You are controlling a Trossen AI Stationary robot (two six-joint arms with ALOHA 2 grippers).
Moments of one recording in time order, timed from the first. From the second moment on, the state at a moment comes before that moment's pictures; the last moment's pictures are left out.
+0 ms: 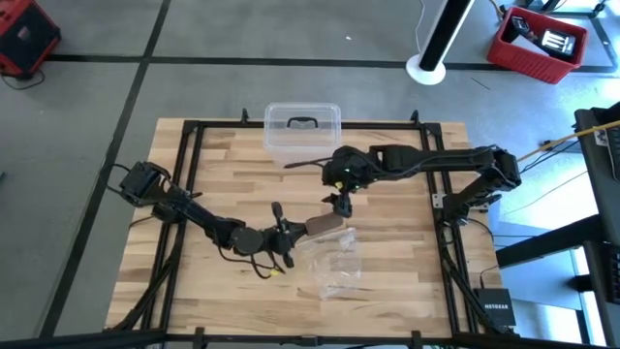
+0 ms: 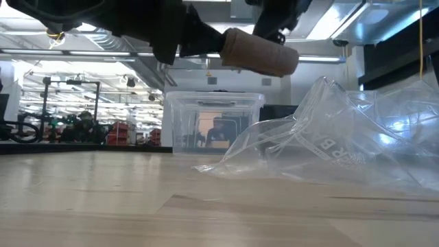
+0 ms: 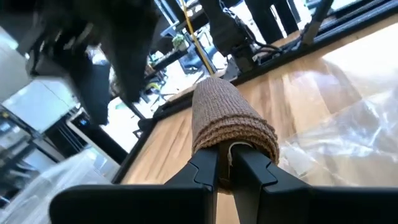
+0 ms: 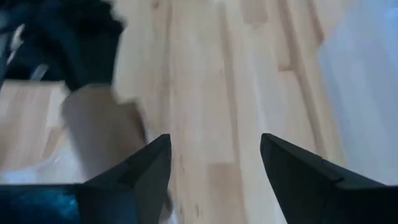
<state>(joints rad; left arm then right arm) -0.43 1.72 0.74 0.87 -0.78 0.47 -0.06 1.54 1.36 -0.68 -0.09 0.04</state>
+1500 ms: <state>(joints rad) -0.45 1.72 0.74 0.93 -0.79 1.53 0.18 1.75 1.41 -0.63 -0.12 -0.18</state>
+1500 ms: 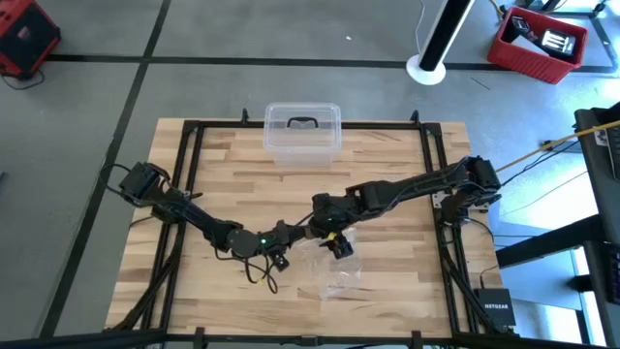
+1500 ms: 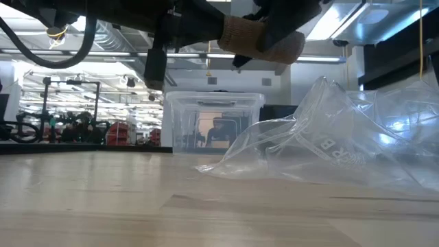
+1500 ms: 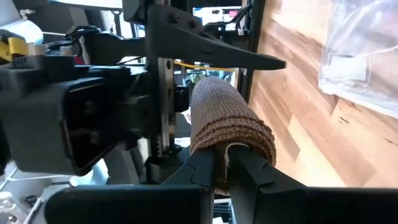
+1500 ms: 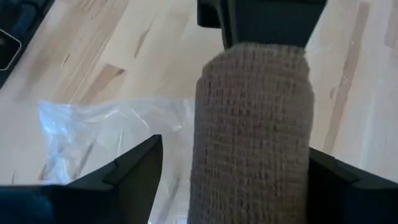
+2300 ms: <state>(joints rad) -0.45 1.72 0.74 0.89 -0.79 1.34 0.18 1.70 1.62 -1.05 0.00 -0.06</state>
